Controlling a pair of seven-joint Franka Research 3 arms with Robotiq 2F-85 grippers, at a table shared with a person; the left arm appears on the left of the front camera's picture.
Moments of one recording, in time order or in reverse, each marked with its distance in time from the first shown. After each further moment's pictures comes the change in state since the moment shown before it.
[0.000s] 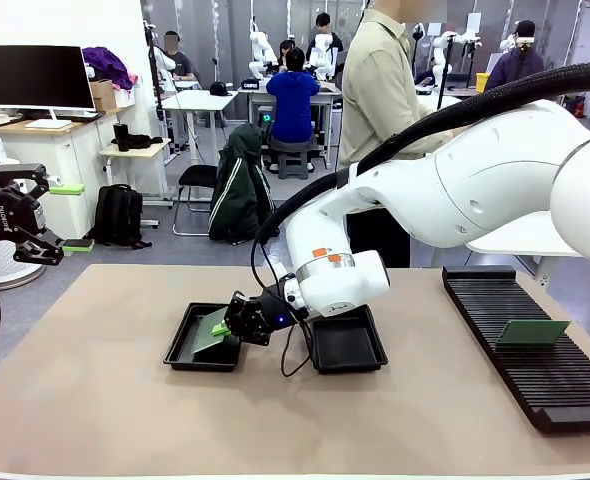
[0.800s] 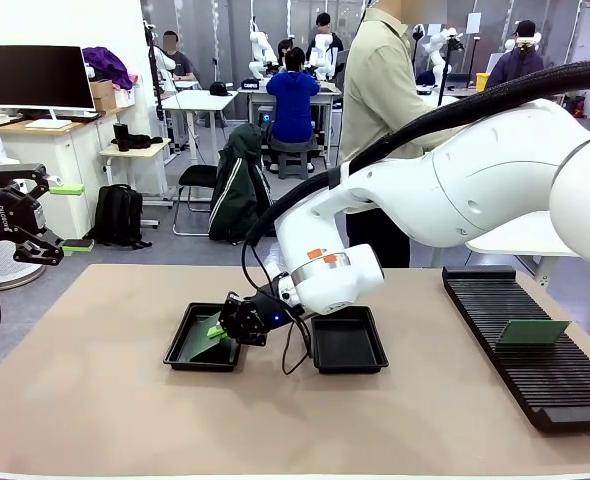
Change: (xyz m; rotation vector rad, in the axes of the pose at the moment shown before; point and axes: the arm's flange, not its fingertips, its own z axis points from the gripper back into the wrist) left arm 0.000 0.000 0.000 0.000 0.000 0.000; right arm -0.003 0.010 -0.006 -0.036 0.041 0.008
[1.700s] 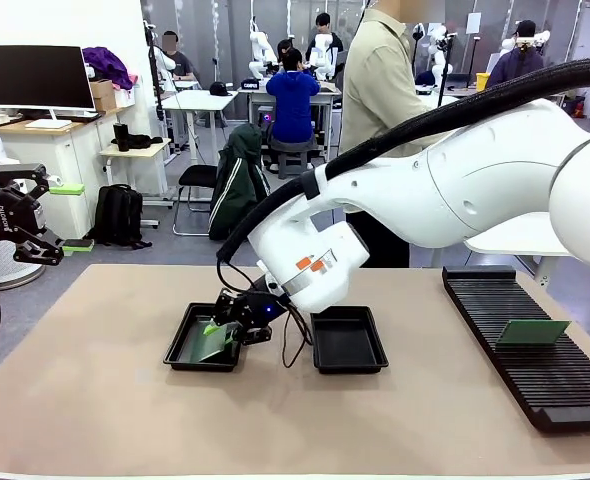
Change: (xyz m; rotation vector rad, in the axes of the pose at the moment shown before) left arm 0.000 0.000 0.000 0.000 0.000 0.000; right arm 0.003 0.026 -0.004 -0.197 0.002 -0.005
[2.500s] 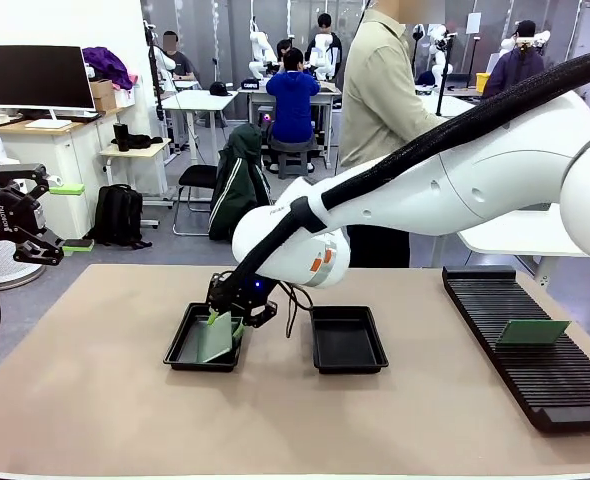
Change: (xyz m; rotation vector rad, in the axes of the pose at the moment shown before) left arm 0.000 0.000 0.000 0.000 0.000 0.000; right arm 0.010 0.052 0.015 -0.303 -0.019 0.019
